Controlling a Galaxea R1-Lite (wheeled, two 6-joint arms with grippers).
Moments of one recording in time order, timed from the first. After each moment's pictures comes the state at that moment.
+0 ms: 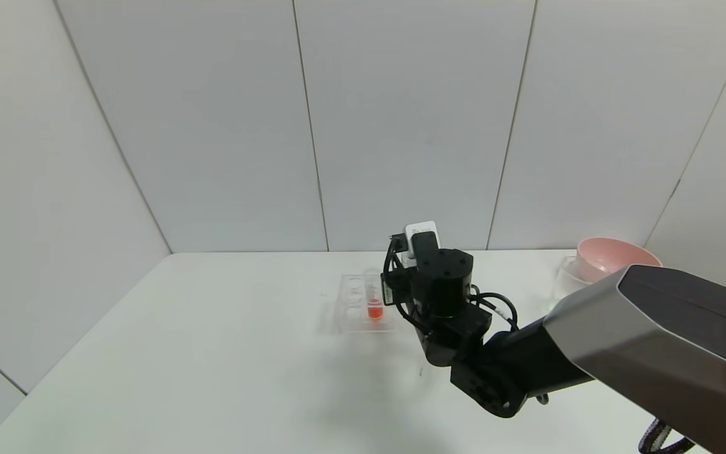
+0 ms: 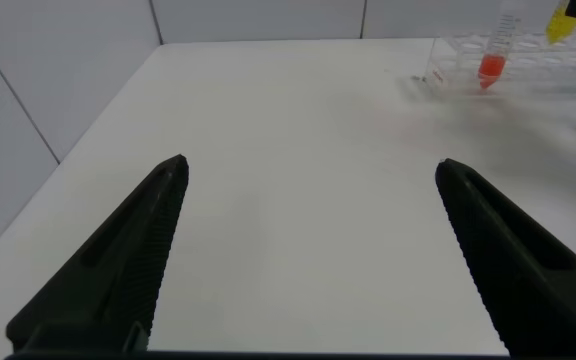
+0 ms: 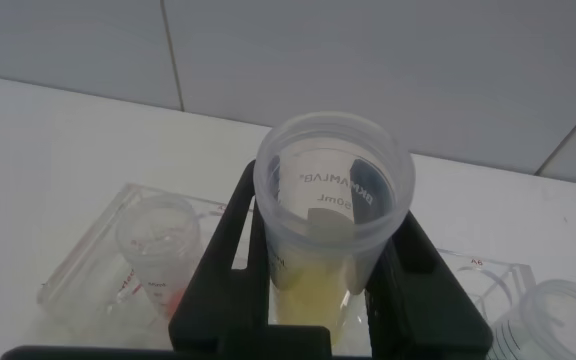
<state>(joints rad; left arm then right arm) 0.00 0.00 0.00 0.00 0.00 0.00 0.74 2.33 -1.28 -1.02 -0.54 -0.01</state>
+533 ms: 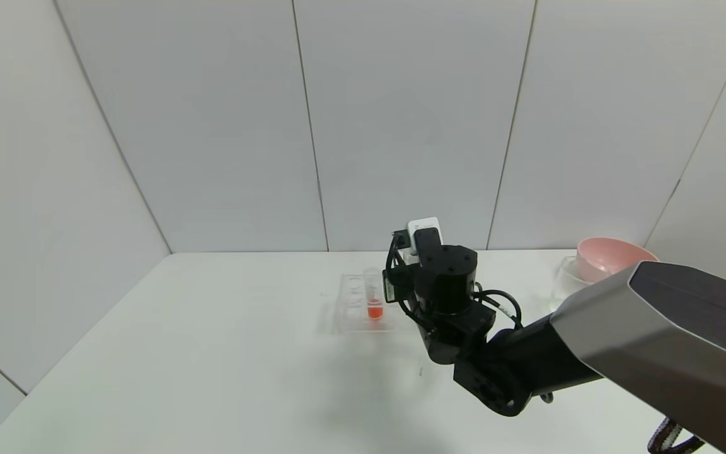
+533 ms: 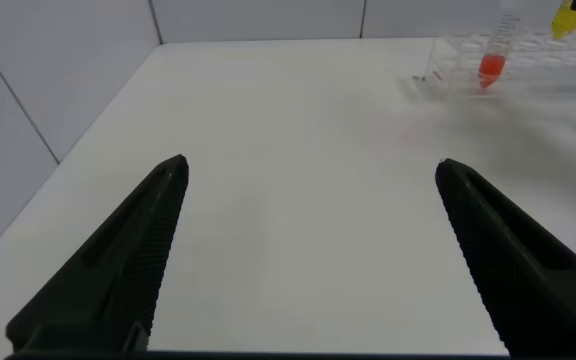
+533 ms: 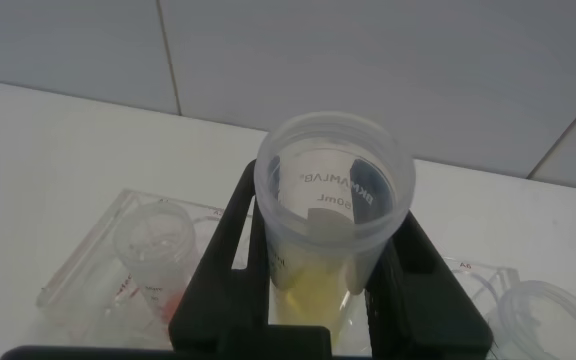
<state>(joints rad) 0.00 0.00 0.00 0.00 0.00 0.00 0.74 2.32 -1.27 -1.02 -0.55 -0.02</state>
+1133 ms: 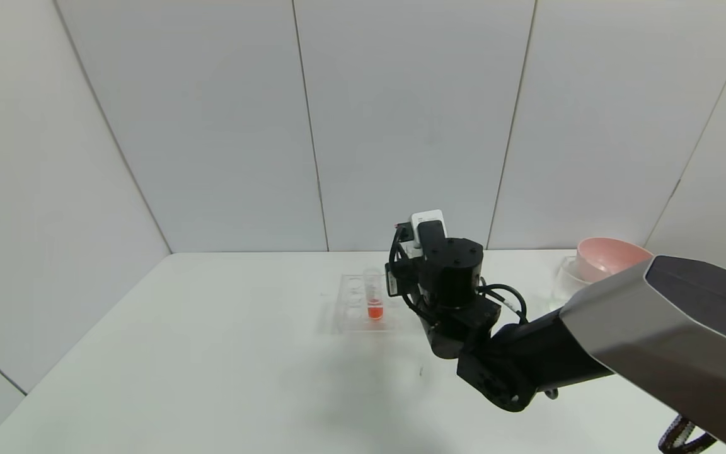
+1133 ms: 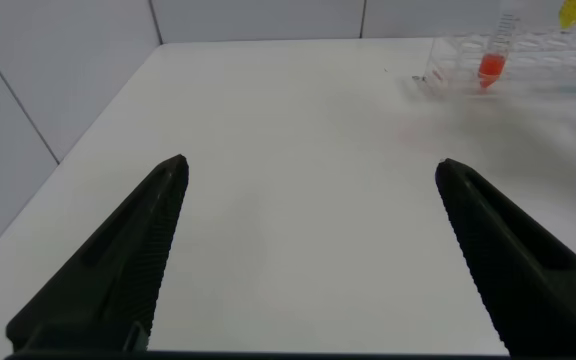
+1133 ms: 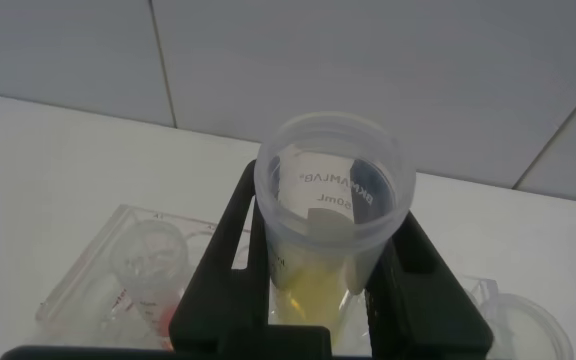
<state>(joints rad) 0.00 0.00 0.00 0.00 0.00 0.00 0.73 2.29 -1.28 -1.02 -0.55 -0.03</state>
